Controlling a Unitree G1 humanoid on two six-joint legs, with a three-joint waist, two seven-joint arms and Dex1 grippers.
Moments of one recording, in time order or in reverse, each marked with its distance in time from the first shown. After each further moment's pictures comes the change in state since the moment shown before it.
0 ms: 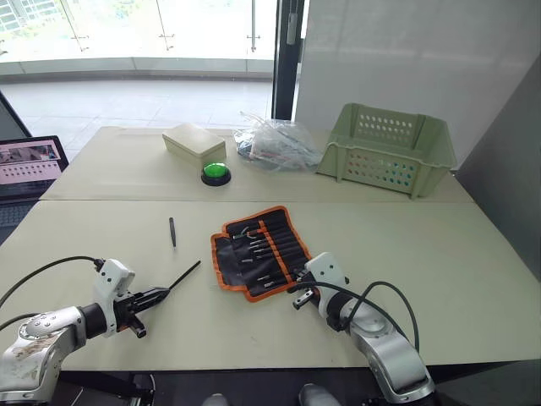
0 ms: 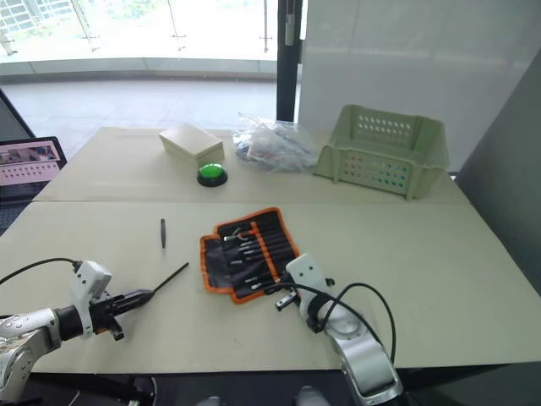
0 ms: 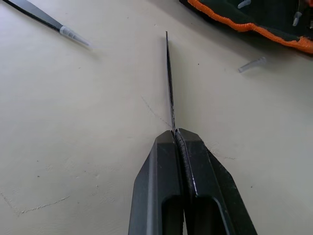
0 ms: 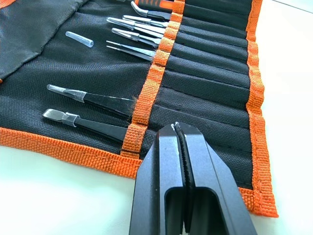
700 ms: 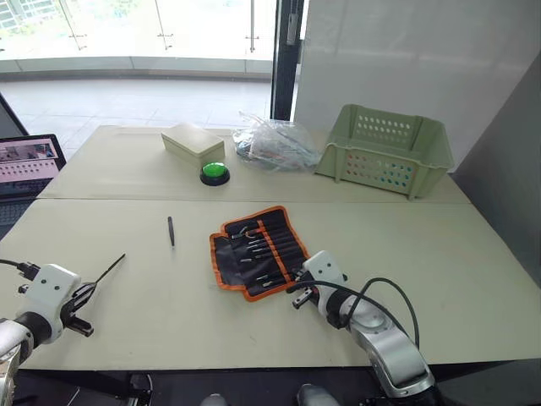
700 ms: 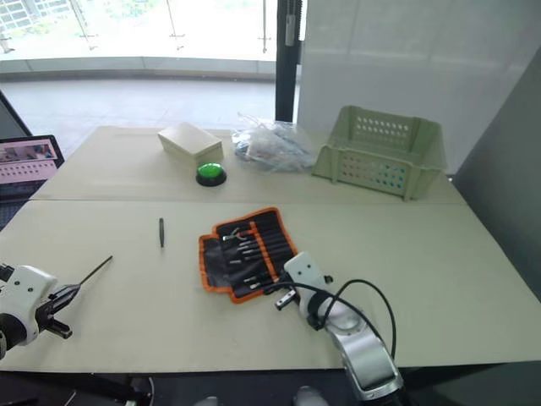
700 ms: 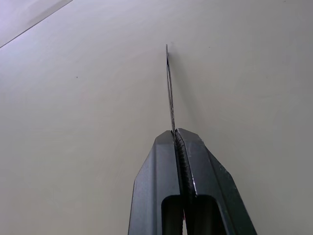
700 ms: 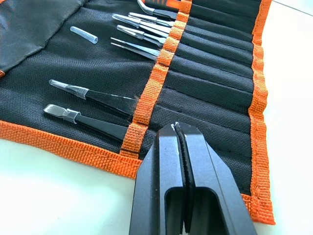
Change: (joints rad) left arm 0.179 0.009 0.207 -0.033 0.294 -0.232 0.294; right arm -0.048 -0.023 0.010 0.034 0.002 -0.010 0.043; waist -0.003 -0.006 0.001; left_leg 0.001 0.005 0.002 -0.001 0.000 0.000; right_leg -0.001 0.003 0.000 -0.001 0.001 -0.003
